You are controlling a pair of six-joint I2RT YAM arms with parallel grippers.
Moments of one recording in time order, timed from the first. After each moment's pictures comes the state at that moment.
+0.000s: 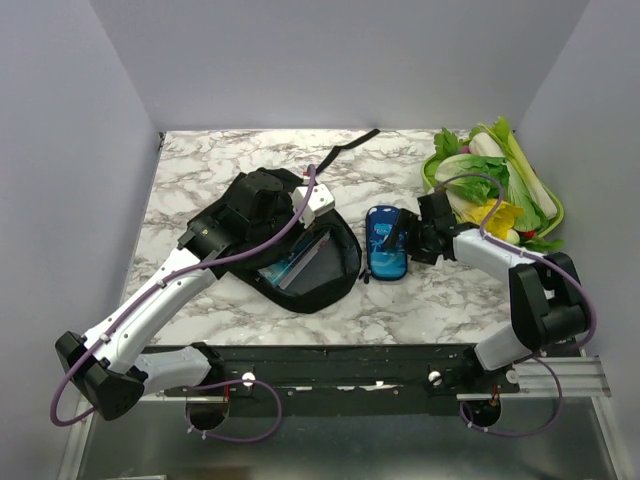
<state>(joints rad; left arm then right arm) -0.70 1.15 1.24 -0.67 0.26 0.25 0.31 1.53 0.84 -0.29 -0.05 0.63</state>
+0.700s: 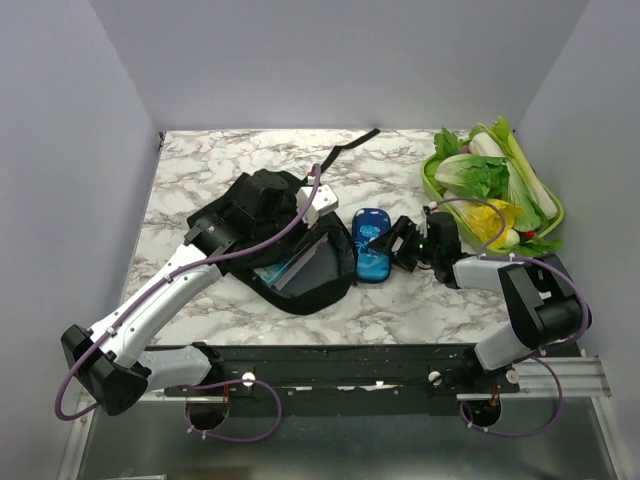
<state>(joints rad) -0.70 1.18 1.24 -0.67 0.28 0.24 0.31 1.55 0.53 0.42 -0.39 0.88</state>
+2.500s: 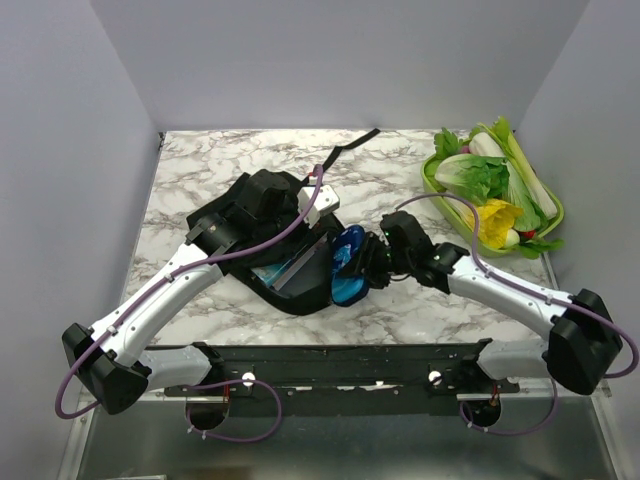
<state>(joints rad) -0.70 1.19 1.24 -0.67 0.26 0.24 0.75 1.25 0.81 -0.31 -0.24 1.09</state>
